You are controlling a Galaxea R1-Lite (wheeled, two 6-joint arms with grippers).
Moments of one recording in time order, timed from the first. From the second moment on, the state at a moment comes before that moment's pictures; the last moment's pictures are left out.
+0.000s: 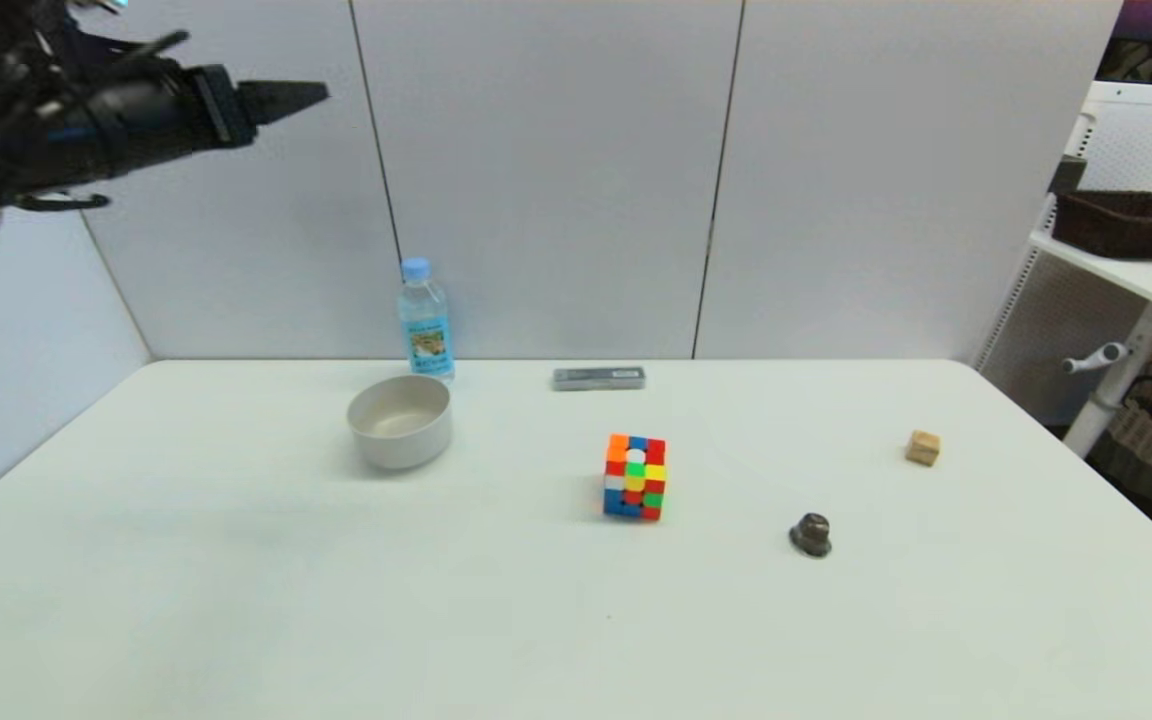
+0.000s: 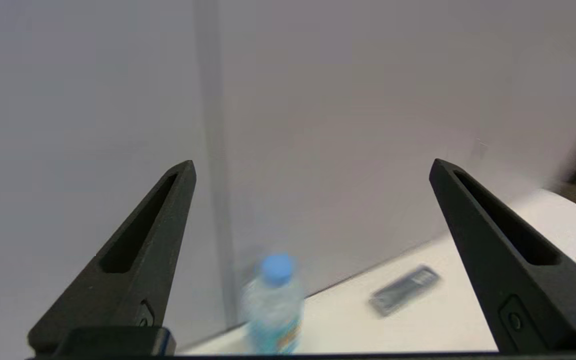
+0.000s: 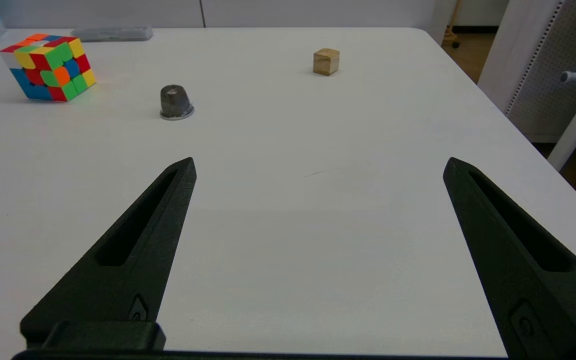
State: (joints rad) left arm 0.01 1.78 -1.59 -0.29 -0.45 -0.08; right arm 0.00 0.00 0.00 0.00 0.00 0.00
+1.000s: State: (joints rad) left arm 0.01 0.58 -0.36 -0.14 0.06 -0.07; right arm 0.00 0.00 0.00 0.00 0.00 0.00
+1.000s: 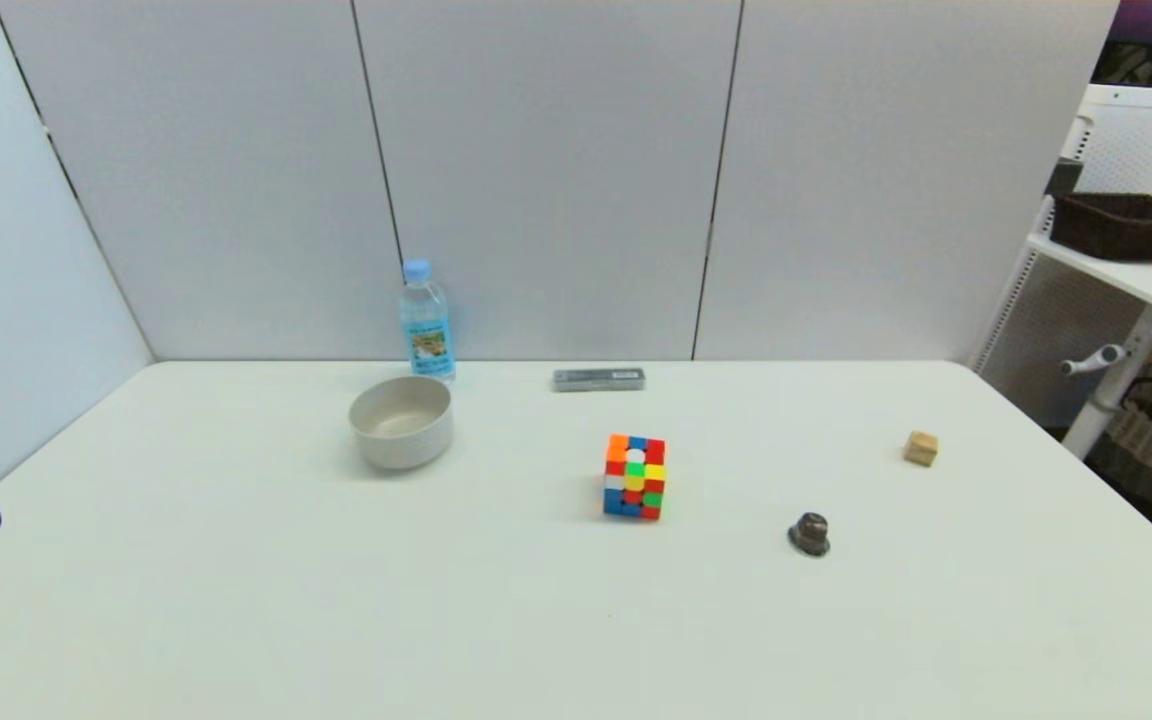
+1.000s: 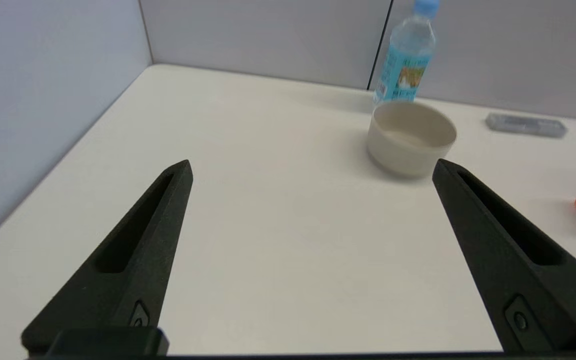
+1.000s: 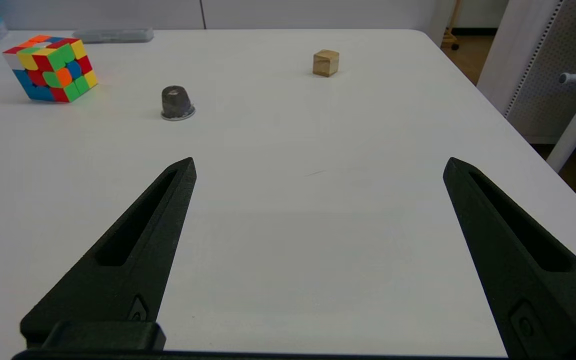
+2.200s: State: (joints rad) left arm 0.01 0.00 0.00 0.00 0.00 0.02; right arm 0.00 0.00 0.00 0.00 0.00 0.00
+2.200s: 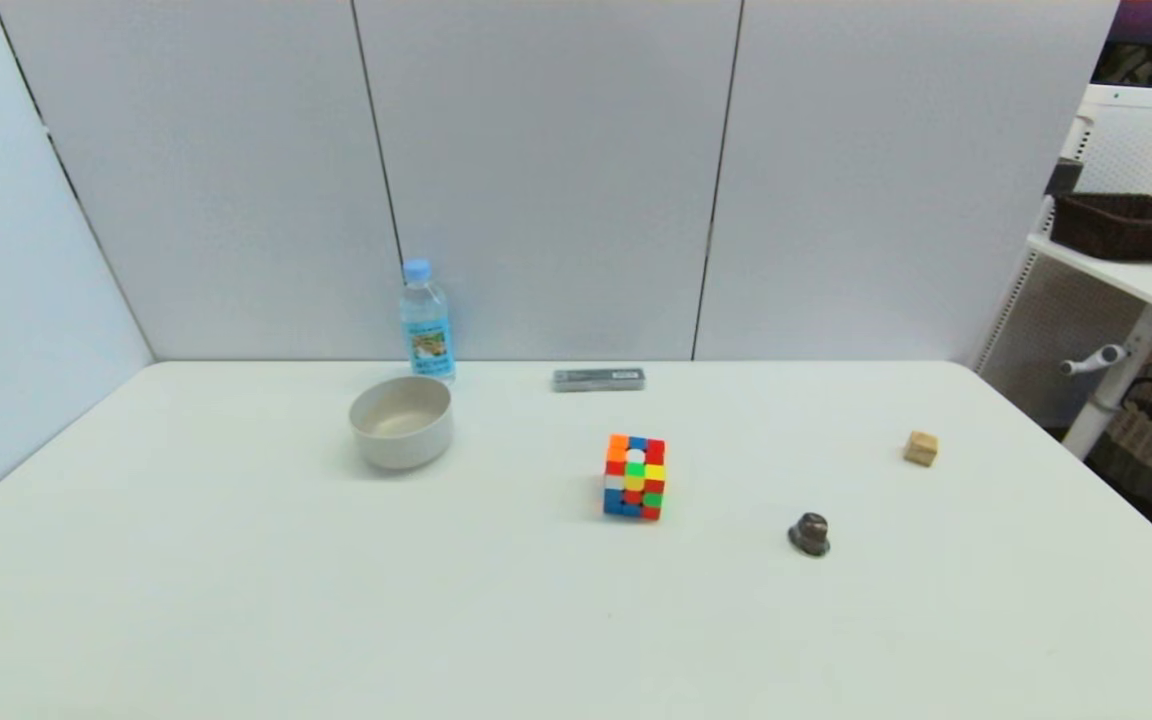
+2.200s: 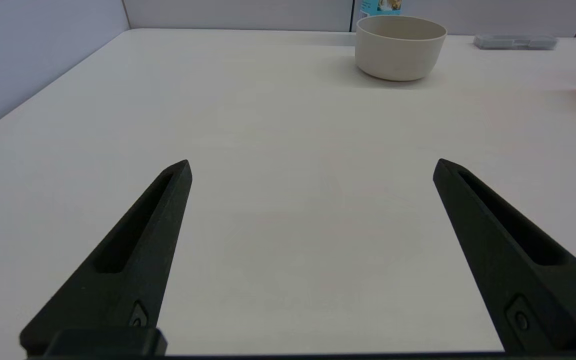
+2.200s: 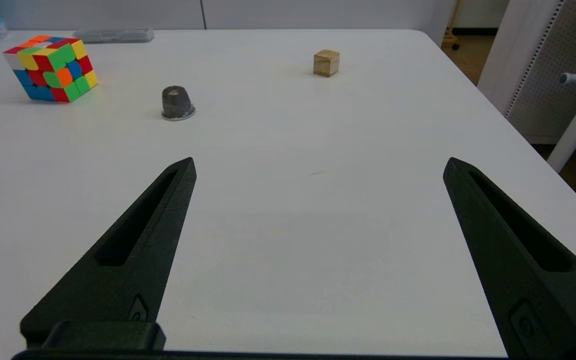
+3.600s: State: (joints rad) left arm 0.01 0.00 0.00 0.00 0.00 0.00; right arm 0.00 0.00 0.00 0.00 0.00 0.00
